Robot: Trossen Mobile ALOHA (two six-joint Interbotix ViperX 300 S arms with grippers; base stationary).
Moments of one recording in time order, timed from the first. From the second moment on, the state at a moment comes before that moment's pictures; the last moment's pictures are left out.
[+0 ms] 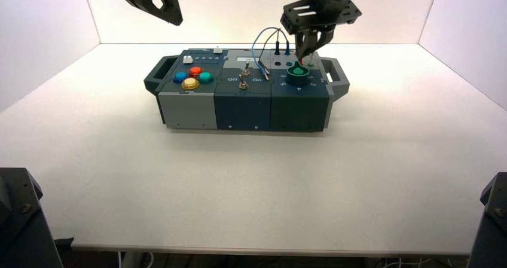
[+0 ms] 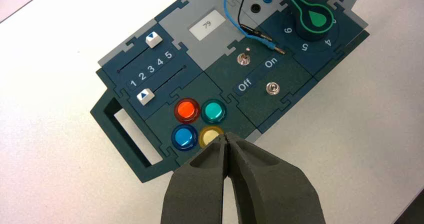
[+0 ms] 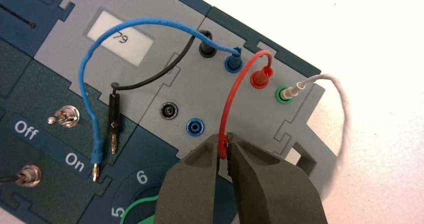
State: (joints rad) left arm -0.41 -0.38 0.91 -0.43 0.43 0.71; right arm 0.43 0.22 0.51 0.03 0.37 -0.09
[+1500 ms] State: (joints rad) left arm -0.41 -0.37 0.91 -0.43 0.43 0.71; right arm 0.43 -0.23 0.62 0.05 0.69 -0.08
